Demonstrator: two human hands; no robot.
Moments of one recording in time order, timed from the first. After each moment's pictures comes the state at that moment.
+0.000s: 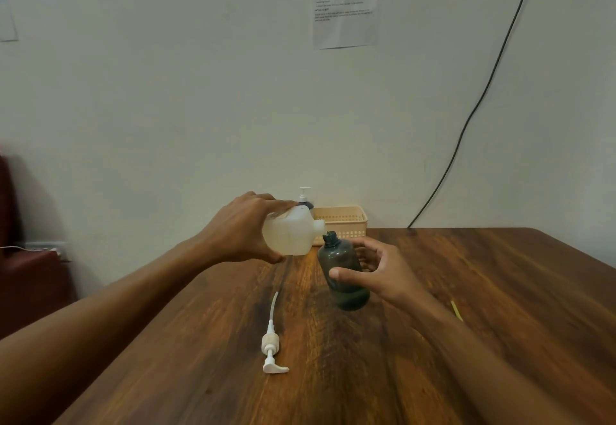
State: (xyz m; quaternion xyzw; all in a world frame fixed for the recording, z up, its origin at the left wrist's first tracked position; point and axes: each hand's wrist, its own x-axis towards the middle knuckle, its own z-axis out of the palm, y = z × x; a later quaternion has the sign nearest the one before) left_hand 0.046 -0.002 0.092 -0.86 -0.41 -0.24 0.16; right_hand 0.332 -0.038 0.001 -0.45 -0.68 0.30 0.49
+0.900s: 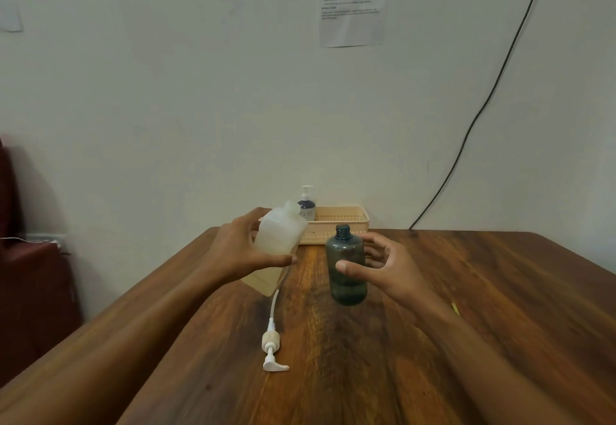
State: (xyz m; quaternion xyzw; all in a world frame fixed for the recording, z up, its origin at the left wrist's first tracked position) left_hand 0.041 -0.013 0.049 -0.78 -0.47 -0.42 -0.08; right_hand 0.335 -0.042 0.005 -0.43 -0.67 0.30 0.52
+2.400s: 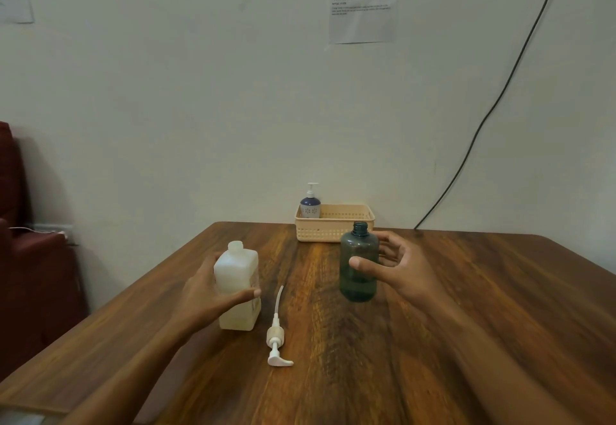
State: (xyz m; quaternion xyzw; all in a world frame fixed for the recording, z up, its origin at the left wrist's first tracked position) left_hand -0.020 -0.015 -0.045 -0.66 -0.58 -0.45 -0.19; right_hand 0.339 -0.044 0.003 -0.44 -0.64 0.32 0.54
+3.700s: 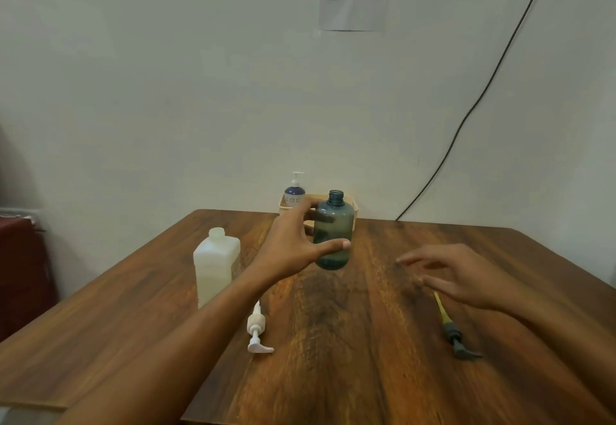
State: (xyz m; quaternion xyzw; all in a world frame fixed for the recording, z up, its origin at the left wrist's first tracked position) left_hand 0.133 -0.029 0.033 -0.77 -0.37 -0.47 -0.21; right_hand 0.465 -0.071 0.019 -0.49 -0.84 0.01 0.22
